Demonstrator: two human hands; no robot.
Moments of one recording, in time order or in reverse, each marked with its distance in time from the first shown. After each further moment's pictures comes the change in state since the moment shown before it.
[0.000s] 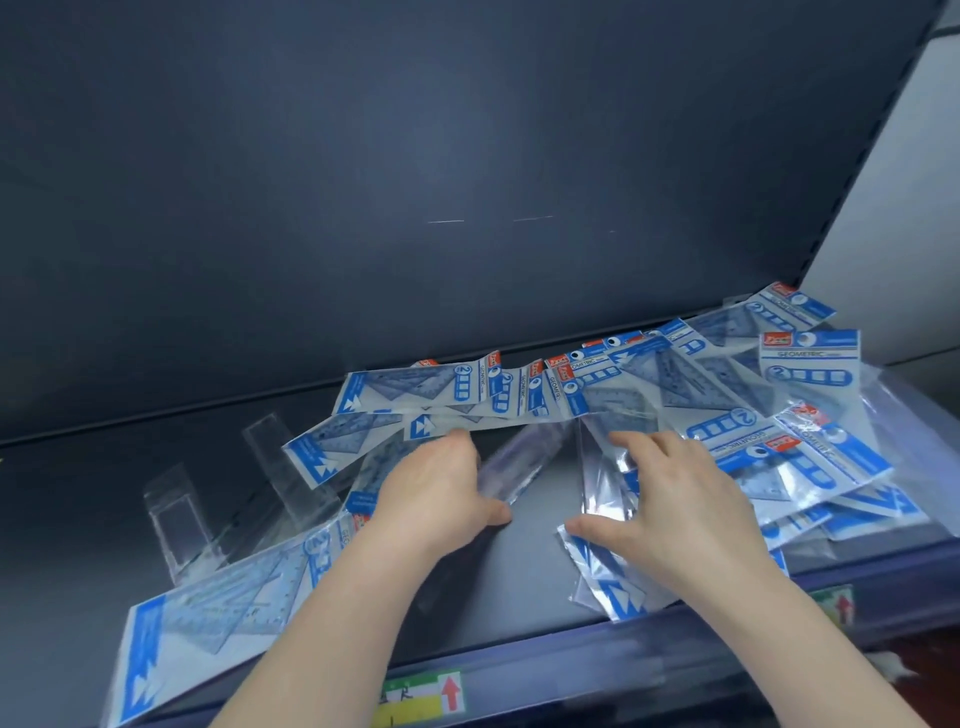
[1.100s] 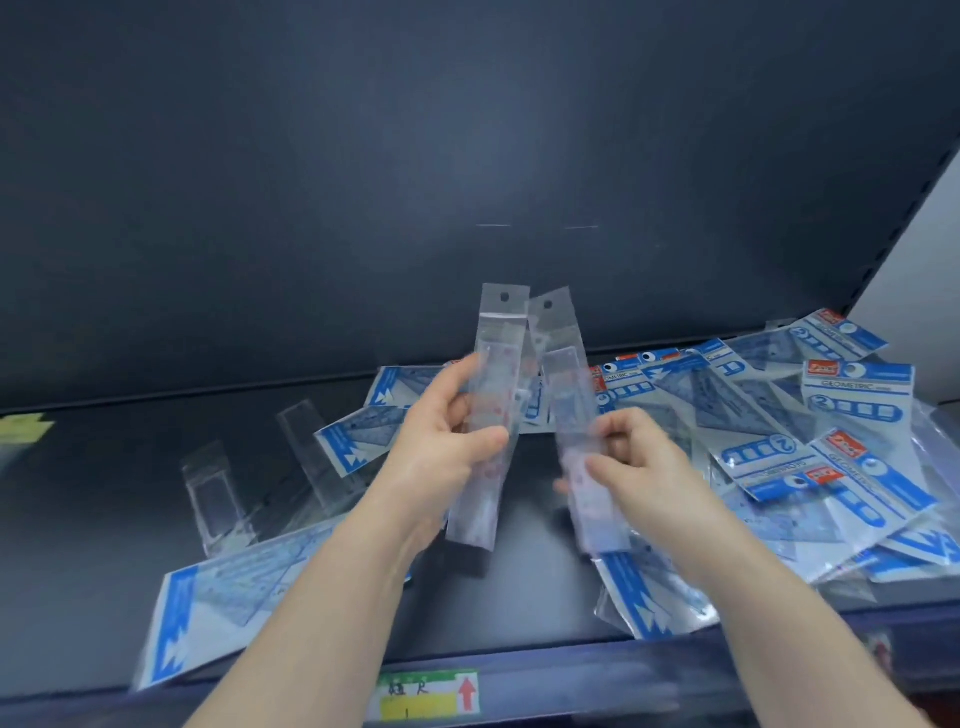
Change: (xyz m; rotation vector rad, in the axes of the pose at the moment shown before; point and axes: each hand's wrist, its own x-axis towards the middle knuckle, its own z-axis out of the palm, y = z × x) left_hand -0.005 -0.013 -0.016 -1.221 0.115 0.132; right_hand 0.025 -0.036 -0.004 1.016 -0.233 0.120
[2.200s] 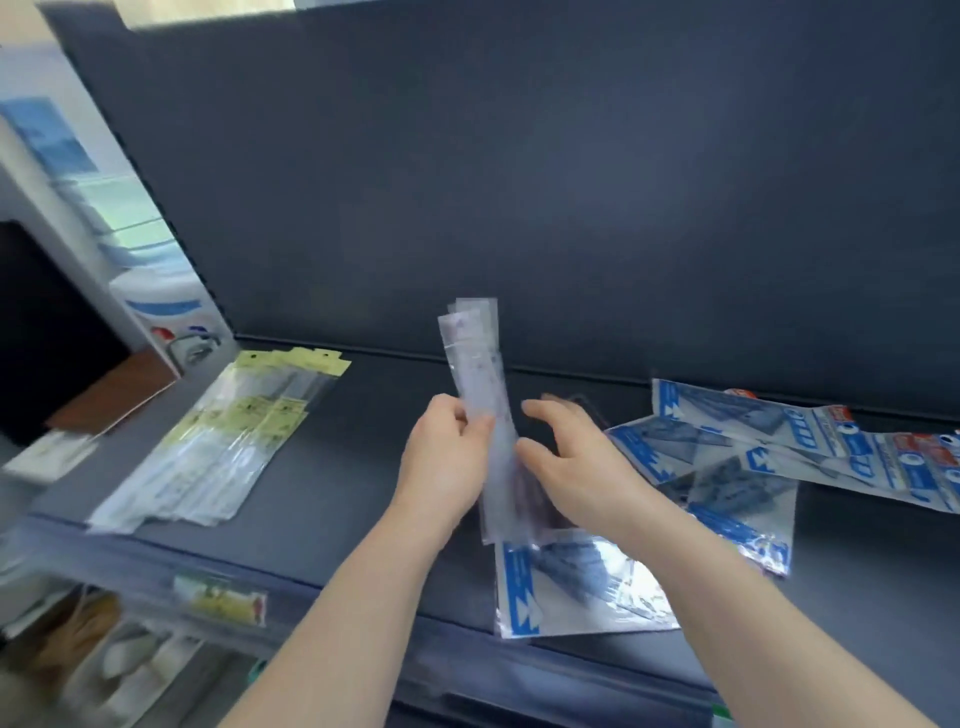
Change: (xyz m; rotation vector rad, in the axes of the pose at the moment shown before) left_hand -0.052 -0.033 -0.243 0.315 0.569 -0.165; right_hand 0.007 -0.071 0.287 -0.525 -0.373 -0.378
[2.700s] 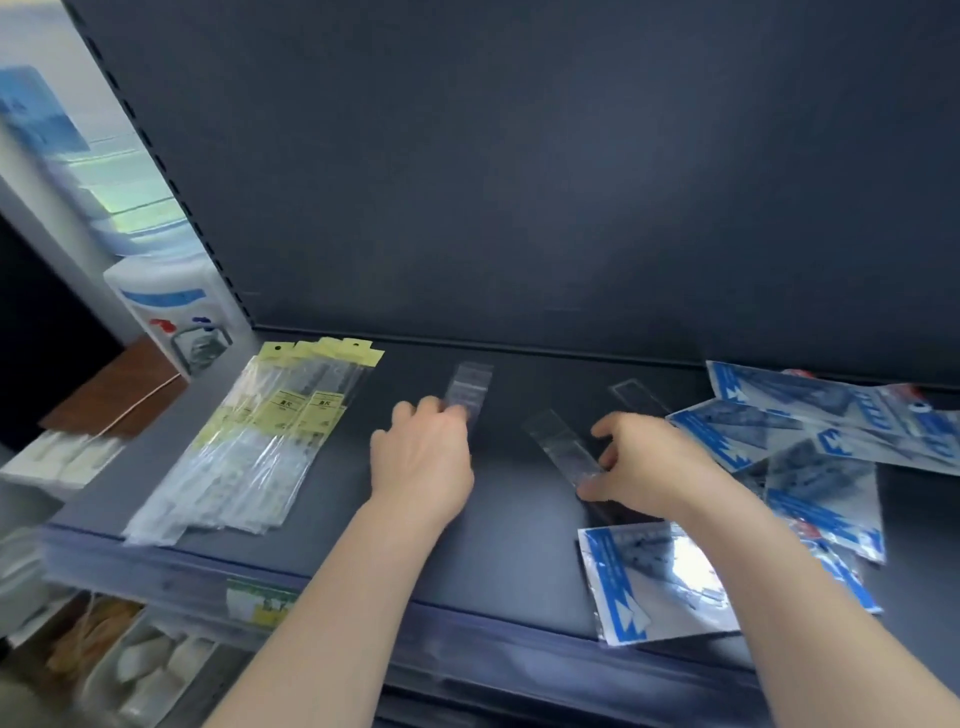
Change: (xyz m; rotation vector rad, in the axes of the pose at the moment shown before) left_hand 0.037 -0.045 -0.062 1.037 -0.079 0.241; right_hand 0.022 -0.010 0.018 -0.521 -0.085 0.308
